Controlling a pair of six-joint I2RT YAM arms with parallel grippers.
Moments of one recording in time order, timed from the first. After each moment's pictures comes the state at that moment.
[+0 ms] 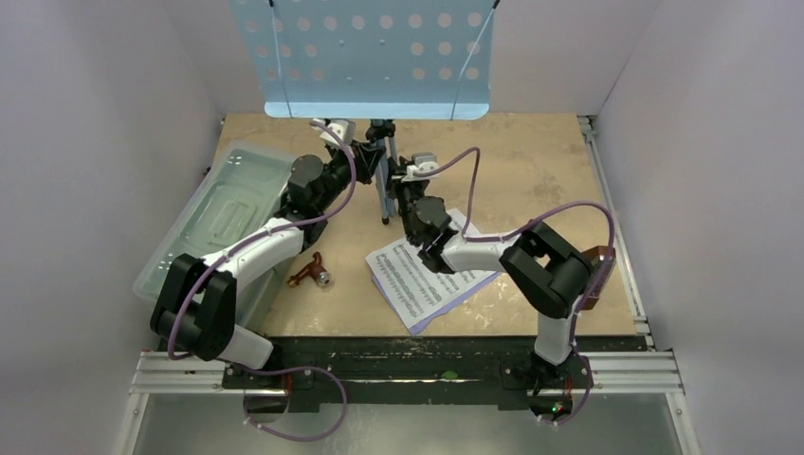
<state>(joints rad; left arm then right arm) -0.45 1.46 0.90 0.67 0.16 -0.23 0.84 1.85 1.00 1.14 0.62 0.04</state>
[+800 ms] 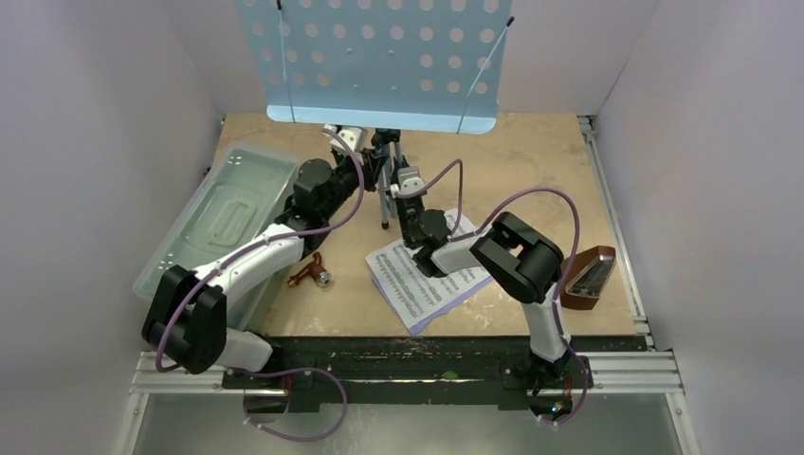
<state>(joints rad) -0.51 1.41 0.90 0.57 0.07 -0.14 0.85 2.06 1.03 1.51 0.68 -0.40</state>
